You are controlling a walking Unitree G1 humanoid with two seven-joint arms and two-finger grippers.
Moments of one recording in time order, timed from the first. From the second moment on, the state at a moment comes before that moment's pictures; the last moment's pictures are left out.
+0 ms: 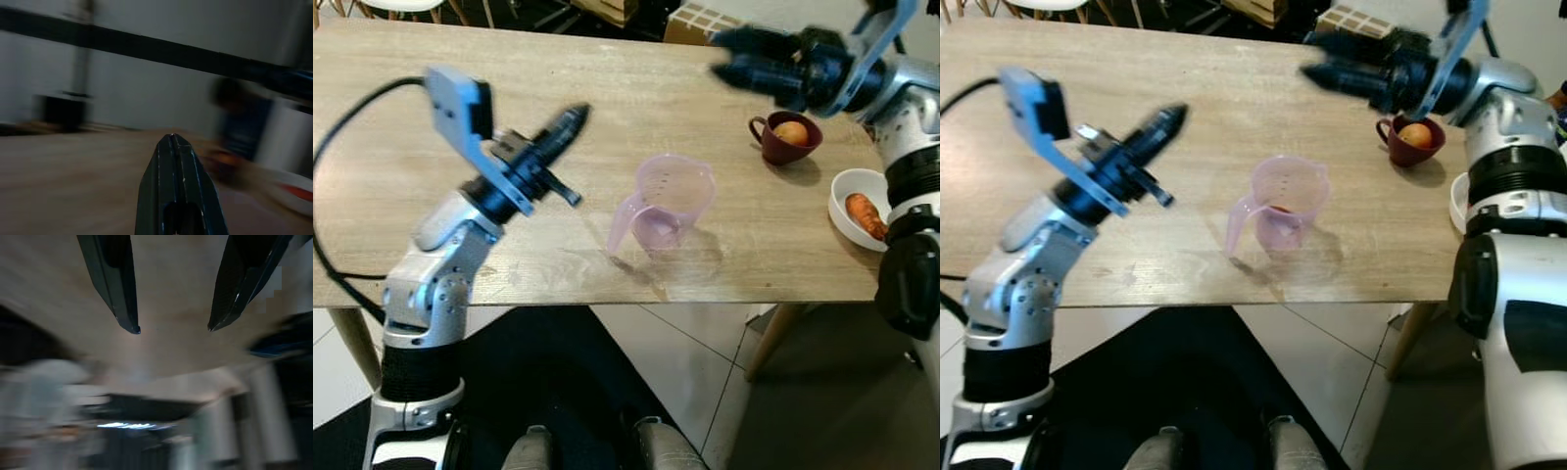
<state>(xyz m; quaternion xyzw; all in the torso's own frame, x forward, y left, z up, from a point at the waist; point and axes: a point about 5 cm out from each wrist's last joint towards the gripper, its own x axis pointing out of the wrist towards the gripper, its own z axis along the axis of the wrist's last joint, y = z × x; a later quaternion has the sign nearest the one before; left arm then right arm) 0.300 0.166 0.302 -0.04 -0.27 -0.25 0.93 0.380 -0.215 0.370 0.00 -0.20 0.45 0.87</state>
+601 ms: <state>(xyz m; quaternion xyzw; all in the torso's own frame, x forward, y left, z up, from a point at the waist) 0.302 0.183 0.259 0.00 -0.19 -0.16 0.97 0.394 -0.225 0.246 0.06 -0.13 0.17 0.97</state>
